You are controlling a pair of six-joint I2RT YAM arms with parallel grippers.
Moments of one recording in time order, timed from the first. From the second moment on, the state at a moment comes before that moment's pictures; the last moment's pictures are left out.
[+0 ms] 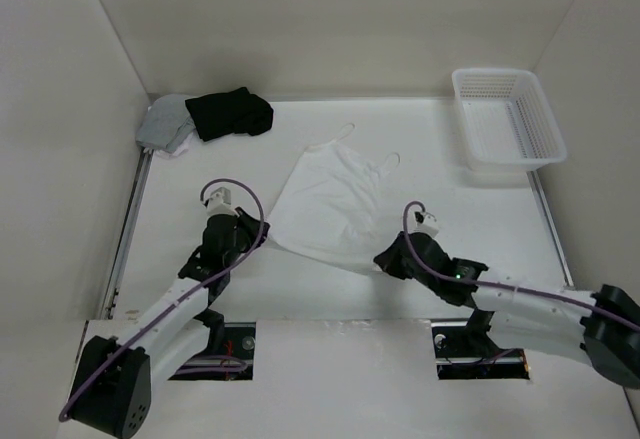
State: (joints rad) left arm -0.34 0.88 0.22 0.19 -0.06 -0.78; right arm 0.92 1.04 0.36 -0.04 0.28 1.12
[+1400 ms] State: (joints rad) left arm -0.18 1.28 1.16 0.08 -0.07 -0.89; right arm 0.38 1.44 1.59 -0.25 0.00 0.58
